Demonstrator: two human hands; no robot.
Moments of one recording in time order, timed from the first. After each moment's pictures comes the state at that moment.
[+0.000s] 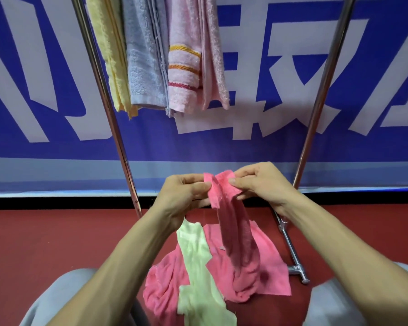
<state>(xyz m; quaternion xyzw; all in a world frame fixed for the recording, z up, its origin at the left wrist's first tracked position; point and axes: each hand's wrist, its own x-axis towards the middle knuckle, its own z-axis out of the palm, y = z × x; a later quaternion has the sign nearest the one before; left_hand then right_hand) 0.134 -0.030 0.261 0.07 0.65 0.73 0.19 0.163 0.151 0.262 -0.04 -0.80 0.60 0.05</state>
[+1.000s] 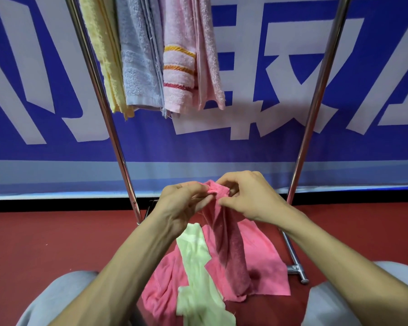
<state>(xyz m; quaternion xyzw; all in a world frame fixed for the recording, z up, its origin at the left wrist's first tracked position) 0.134 -0.020 0.255 -0.04 0.56 0.80 0.21 0.177 0.132 0.261 0.07 -0.94 0.31 0.13</state>
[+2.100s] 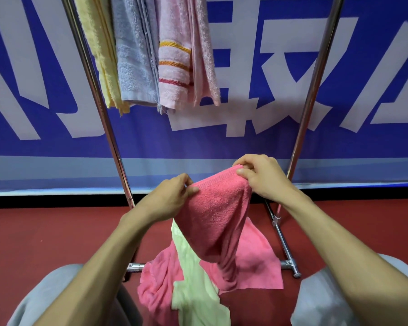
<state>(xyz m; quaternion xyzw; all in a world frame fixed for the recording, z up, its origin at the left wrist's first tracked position) 0.116 -0.044 0.249 0.25 0.93 0.26 0.05 0.160 0.175 0.259 -0.03 -0.93 0.31 0.18</state>
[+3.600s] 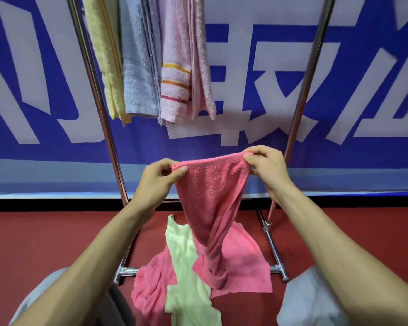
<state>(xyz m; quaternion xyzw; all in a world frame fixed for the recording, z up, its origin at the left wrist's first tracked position) 0.120 -0.051 0.275 0.20 0.77 0.60 -0.03 0.161 0.181 0.287 -0.11 -0.73 0.62 0.25</state>
